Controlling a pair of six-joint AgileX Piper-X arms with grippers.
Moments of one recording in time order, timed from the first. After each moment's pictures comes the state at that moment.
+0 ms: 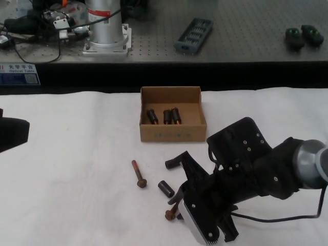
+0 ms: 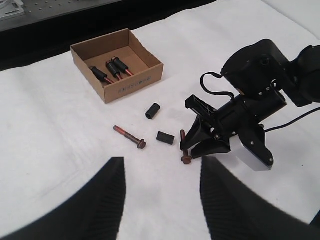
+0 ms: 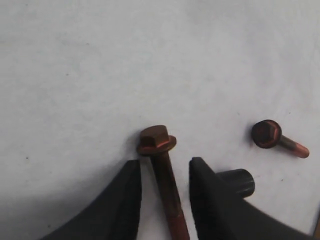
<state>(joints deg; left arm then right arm) -10.3 38.5 -52.2 44.0 28.1 9.0 42.1 103.1 -48.5 8.4 -19.9 -92.2</state>
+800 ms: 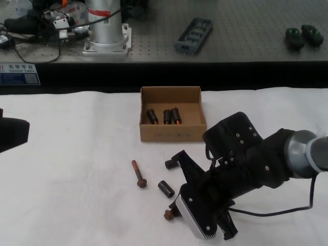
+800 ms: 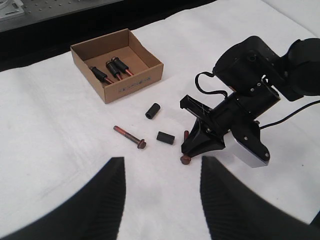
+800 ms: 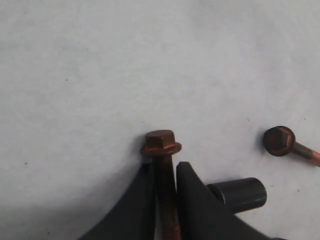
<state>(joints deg) -10.3 38.5 -52.2 44.0 28.1 9.2 41.7 104.6 -51.5 13.5 -21.2 -92.6</state>
